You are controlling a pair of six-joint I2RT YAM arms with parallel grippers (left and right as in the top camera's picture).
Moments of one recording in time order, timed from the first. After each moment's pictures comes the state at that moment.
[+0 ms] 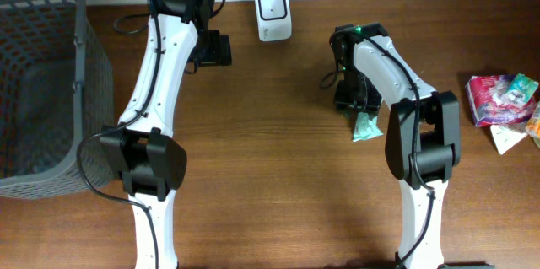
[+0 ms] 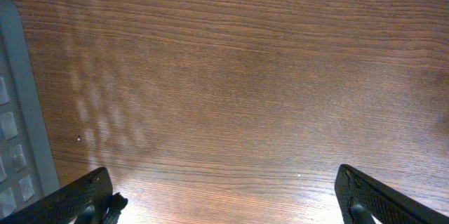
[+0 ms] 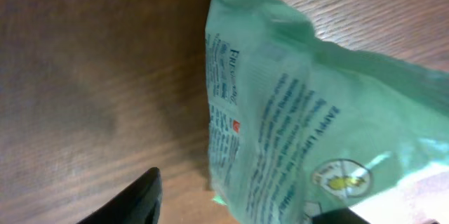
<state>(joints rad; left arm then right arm) -0.23 2.28 2.40 -1.50 -0.17 -0.30 0.21 2.29 1.88 -1.40 0.14 0.55</state>
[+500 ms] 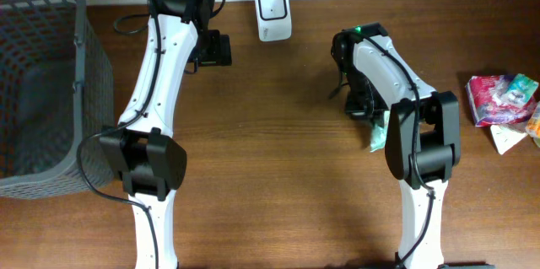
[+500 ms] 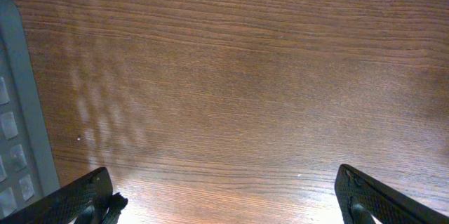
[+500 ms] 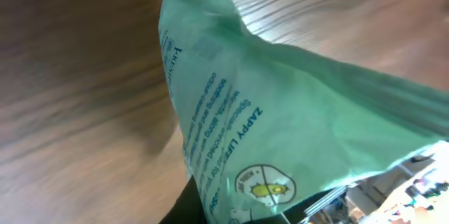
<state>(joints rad) -0.23 2.28 2.40 -1.50 -0.17 -0.30 0.21 2.29 1.88 -1.59 0.34 0.56</state>
